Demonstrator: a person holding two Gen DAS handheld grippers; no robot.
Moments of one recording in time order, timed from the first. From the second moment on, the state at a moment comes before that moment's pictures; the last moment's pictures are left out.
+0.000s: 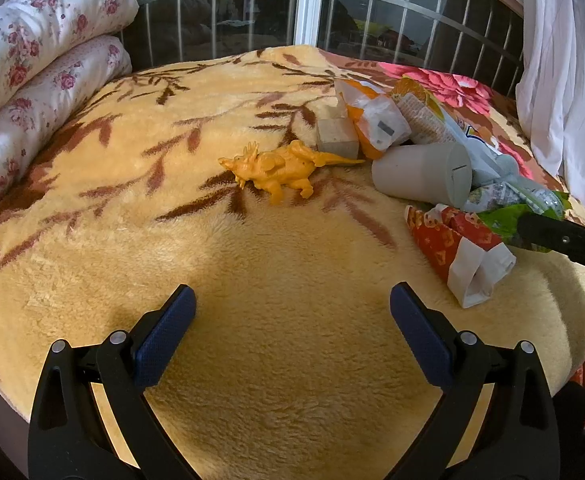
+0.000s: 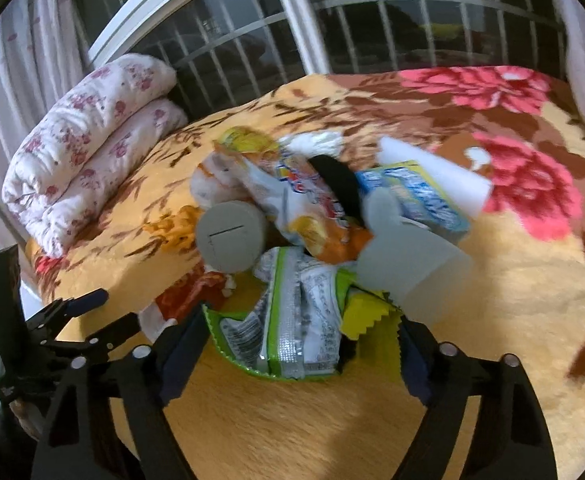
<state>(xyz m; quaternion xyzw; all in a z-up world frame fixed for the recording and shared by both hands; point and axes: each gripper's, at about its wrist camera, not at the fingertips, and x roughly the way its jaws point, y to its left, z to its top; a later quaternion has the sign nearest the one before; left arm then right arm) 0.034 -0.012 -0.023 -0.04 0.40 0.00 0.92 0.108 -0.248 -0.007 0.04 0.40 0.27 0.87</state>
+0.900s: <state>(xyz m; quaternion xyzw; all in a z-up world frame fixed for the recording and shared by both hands) 0.024 -0.027 -0.024 -0.01 0.38 -0.01 0.93 0.049 -0.273 -0.003 0.01 0.38 0.24 0.89</state>
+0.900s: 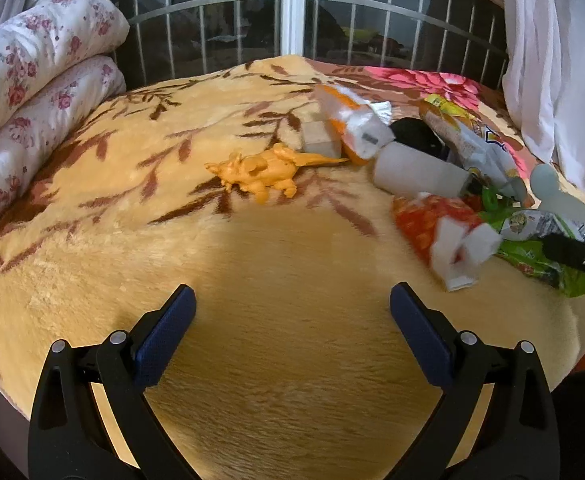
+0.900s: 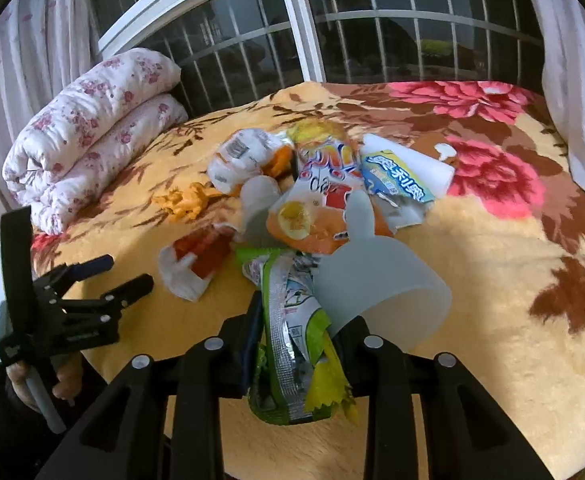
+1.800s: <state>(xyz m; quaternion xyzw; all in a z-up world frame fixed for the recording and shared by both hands) 0.025 -0.041 -0.028 0.00 0.37 -0.01 0.93 -0.007 -0.293 -0.018 0.01 0.34 0.18 0.92</state>
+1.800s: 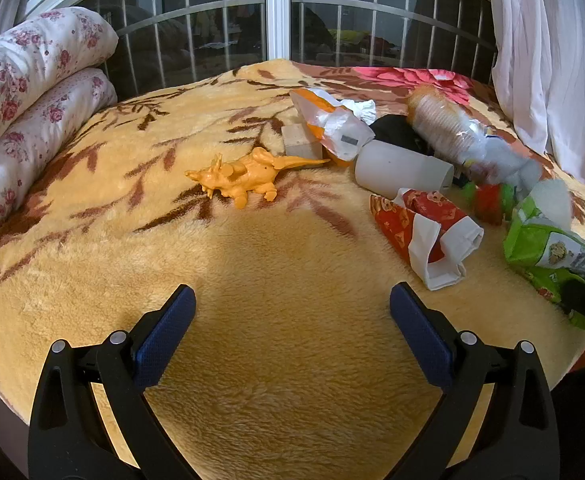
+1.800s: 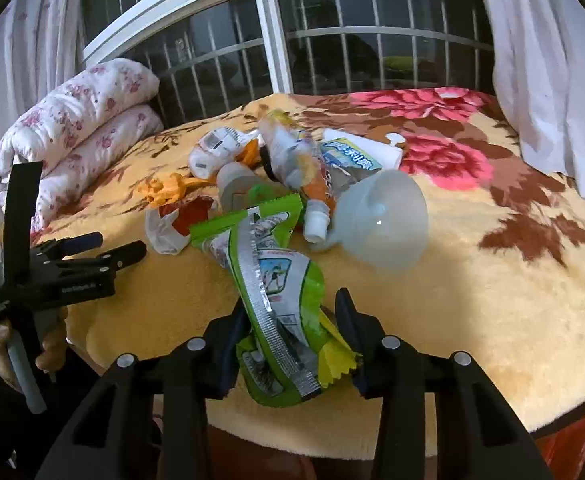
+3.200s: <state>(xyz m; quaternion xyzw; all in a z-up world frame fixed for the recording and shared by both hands) -0.042 -0.096 -0.008 0.03 0.36 -0.10 0.93 -0.075 -0.315 0.000 0.05 0.29 0.24 0.93</state>
